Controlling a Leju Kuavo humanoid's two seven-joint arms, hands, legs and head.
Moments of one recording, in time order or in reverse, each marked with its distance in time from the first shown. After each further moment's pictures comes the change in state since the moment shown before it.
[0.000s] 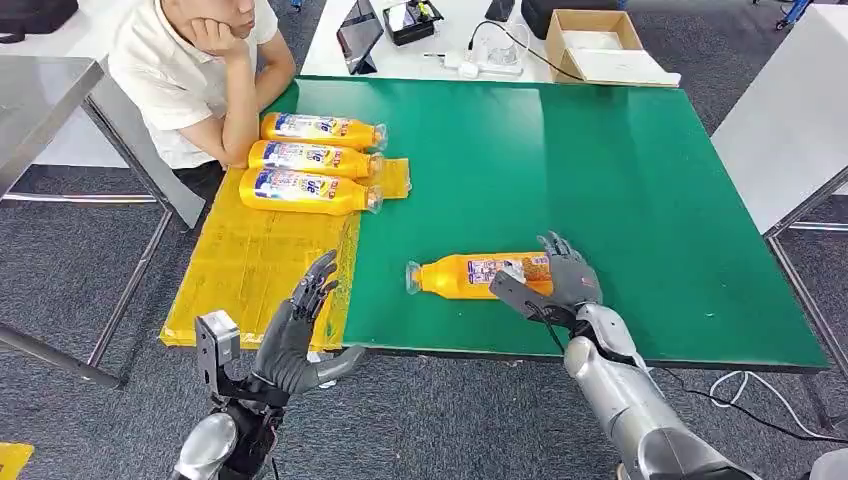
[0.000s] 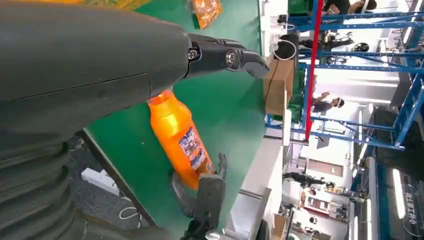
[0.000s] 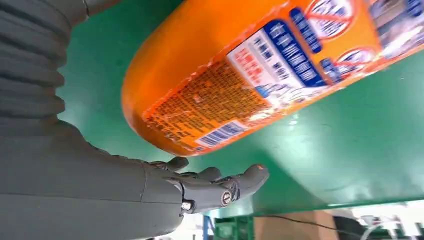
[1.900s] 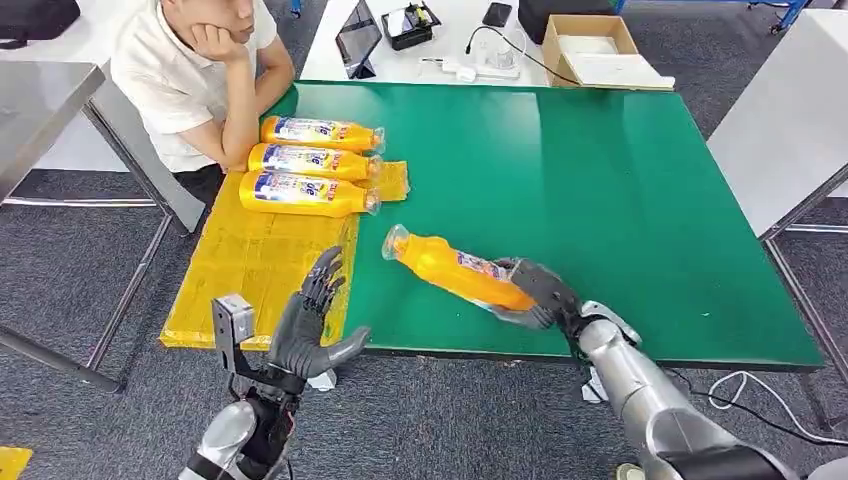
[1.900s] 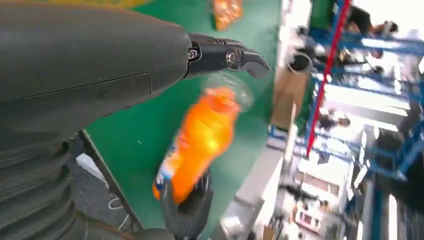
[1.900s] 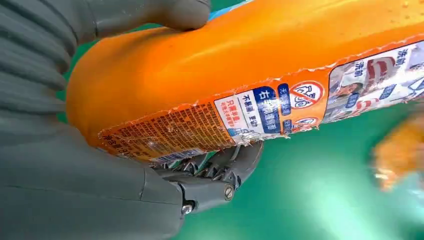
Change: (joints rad) left arm -0.046 -0.029 -0.042 0.112 0.108 0.124 -0.006; right arm -0.036 0.000 -0.022 0.088 -0.525 0.547 -0.372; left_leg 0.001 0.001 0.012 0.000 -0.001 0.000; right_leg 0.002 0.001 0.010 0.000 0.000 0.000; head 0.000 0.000
